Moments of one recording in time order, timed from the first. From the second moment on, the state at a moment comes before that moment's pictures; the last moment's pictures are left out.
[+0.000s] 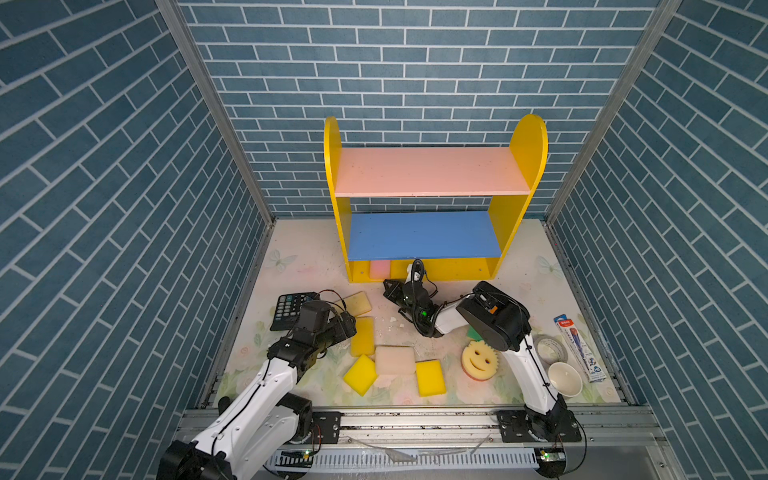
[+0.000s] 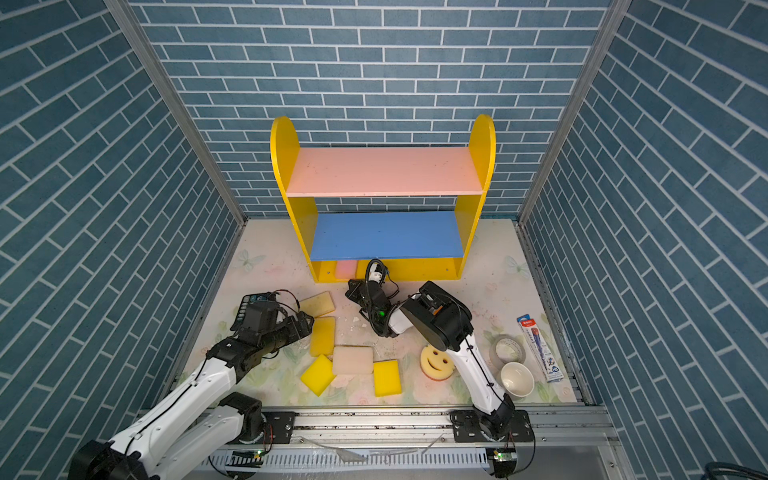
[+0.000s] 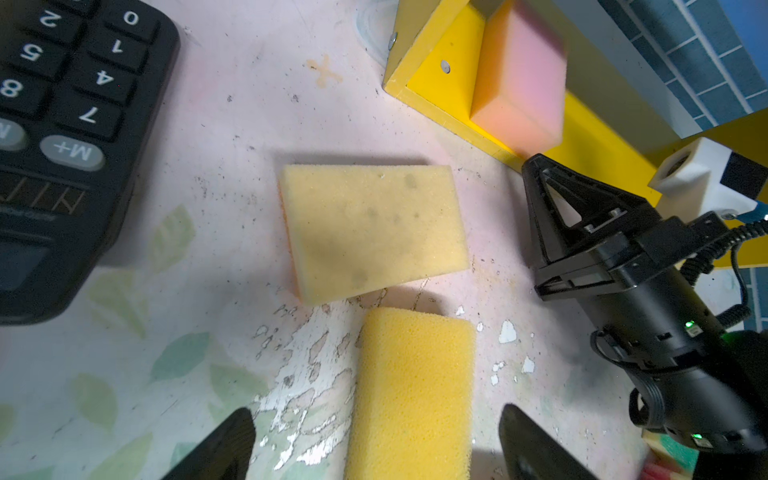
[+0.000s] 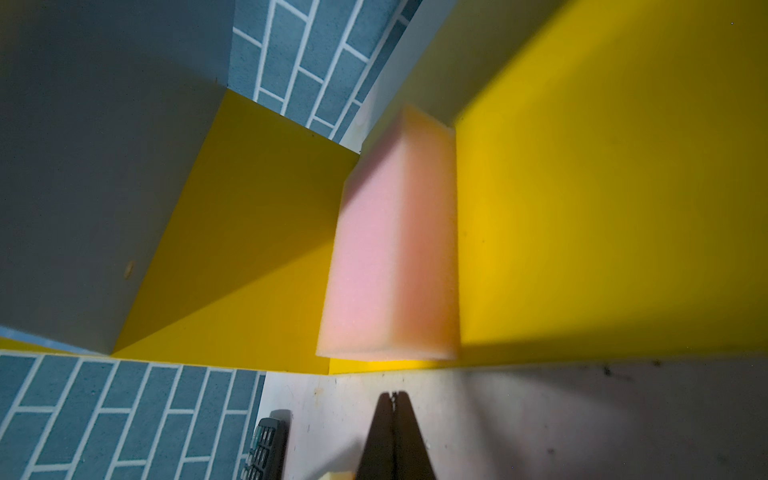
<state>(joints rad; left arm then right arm) -0.32 0.86 0.42 -0.38 0.05 -0.71 0.89 2.29 1.12 0.89 0.15 1.12</state>
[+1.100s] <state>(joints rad) -0.32 0.86 0.39 -0.38 0.05 -0.71 0.89 2.33 1.17 0.90 0.20 1.12</state>
